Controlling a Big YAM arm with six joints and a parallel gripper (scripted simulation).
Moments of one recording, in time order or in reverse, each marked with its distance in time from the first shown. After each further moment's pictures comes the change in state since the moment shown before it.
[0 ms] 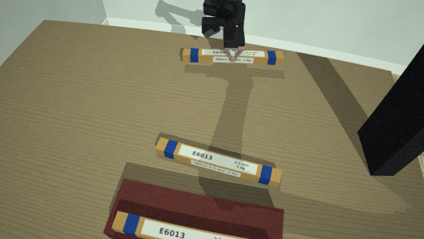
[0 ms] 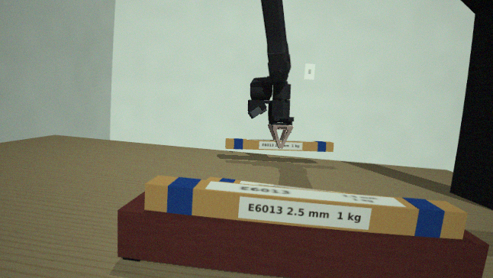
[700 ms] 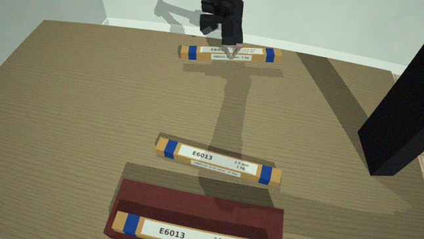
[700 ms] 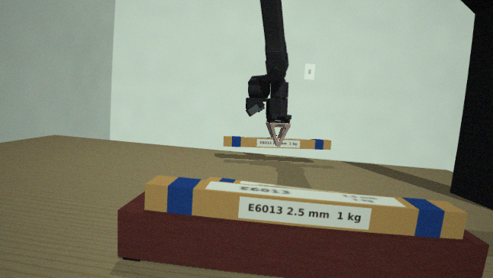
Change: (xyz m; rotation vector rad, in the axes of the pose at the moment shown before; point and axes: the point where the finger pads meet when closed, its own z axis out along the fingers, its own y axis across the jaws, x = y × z) arm -0.006 -0.006 -0.006 0.001 -0.001 -0.001
